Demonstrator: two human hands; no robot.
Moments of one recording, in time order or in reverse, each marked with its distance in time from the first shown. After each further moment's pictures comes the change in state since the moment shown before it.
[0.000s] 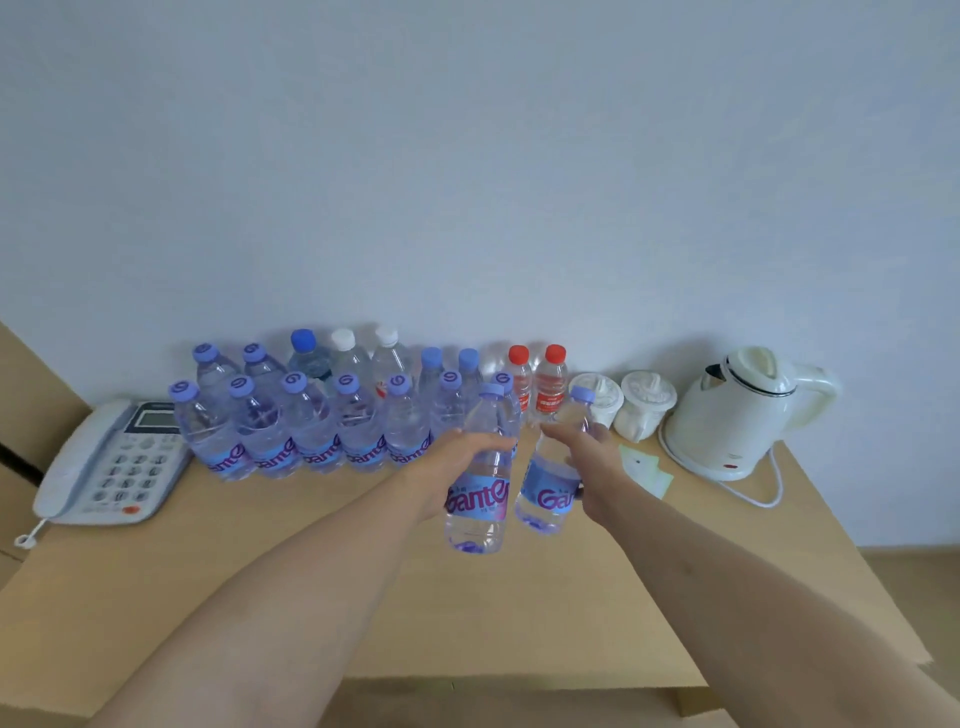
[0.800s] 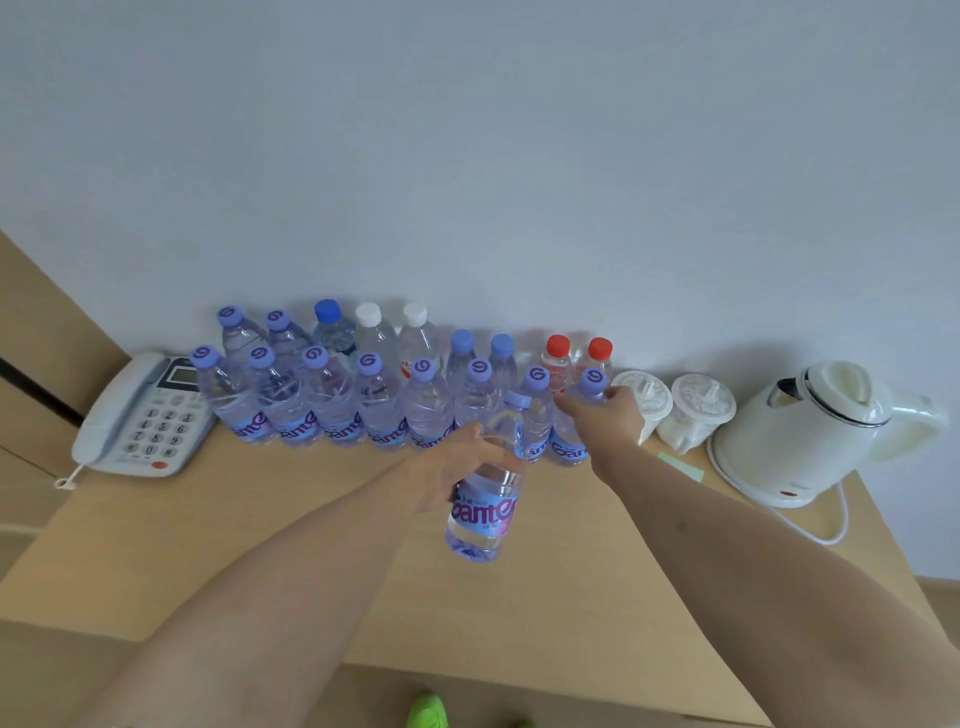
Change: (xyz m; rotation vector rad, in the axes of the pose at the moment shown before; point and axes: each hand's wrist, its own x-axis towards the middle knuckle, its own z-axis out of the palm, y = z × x) left_hand 0.027 -0.005 -0.022 0.036 -0.041 -0.087; right_hand 0.075 -0.018 0.035 -0.349 0.165 -0.181
